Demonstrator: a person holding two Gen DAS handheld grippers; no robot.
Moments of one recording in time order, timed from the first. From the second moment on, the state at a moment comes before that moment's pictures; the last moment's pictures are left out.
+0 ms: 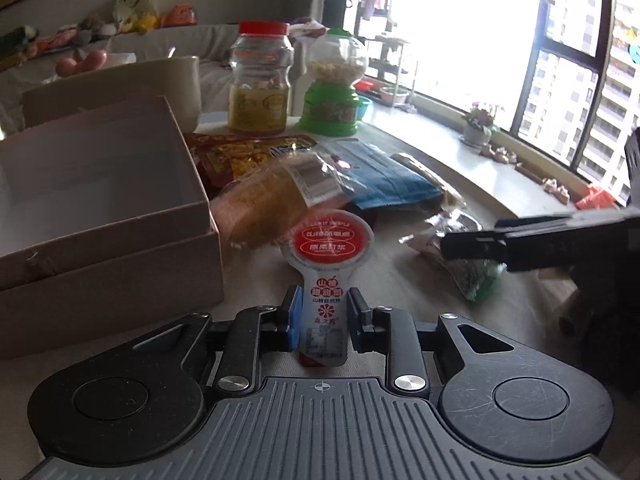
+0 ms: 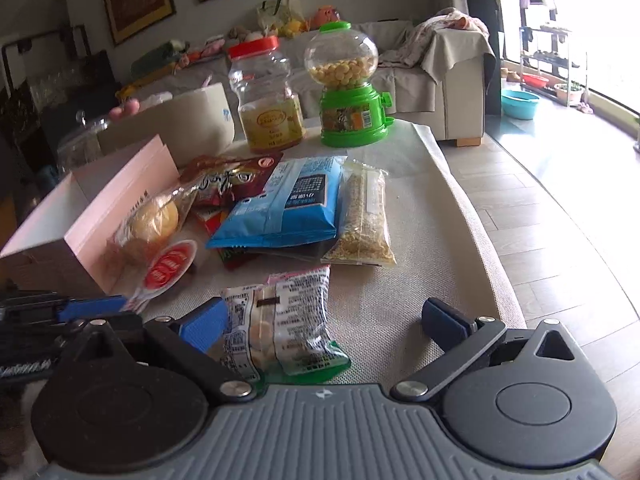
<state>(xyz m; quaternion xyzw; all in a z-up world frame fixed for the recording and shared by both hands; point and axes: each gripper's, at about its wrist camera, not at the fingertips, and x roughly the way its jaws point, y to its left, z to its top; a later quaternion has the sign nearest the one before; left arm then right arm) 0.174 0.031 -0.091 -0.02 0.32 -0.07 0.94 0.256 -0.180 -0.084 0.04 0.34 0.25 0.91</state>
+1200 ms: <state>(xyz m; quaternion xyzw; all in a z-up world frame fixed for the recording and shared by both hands) 0.077 0.027 -0.070 -0.04 0.40 -0.04 0.92 0.203 -0.147 -0.046 -0.03 0.38 0.28 0.88</state>
